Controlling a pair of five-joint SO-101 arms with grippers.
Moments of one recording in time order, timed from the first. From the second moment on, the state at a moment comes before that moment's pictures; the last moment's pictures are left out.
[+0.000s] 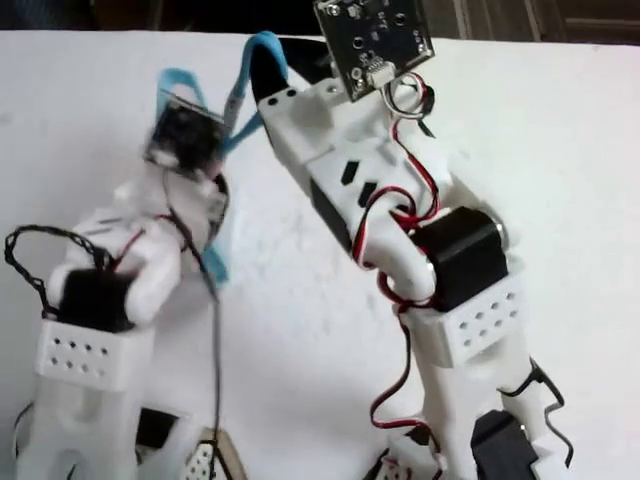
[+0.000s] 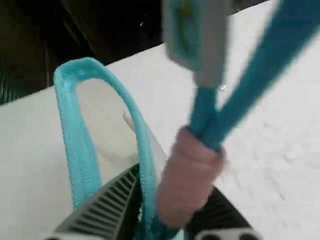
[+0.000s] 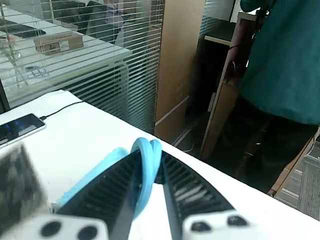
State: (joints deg) left arm 4.4 -45.3 27.3 65.8 -9.2; right arm -33.7 -19.6 -27.1 63.9 6.4
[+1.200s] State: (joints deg) left arm 10.5 -69.0 39.7 78.7 0.7; right arm -40.7 -19.0 -27.1 51.2 6.4
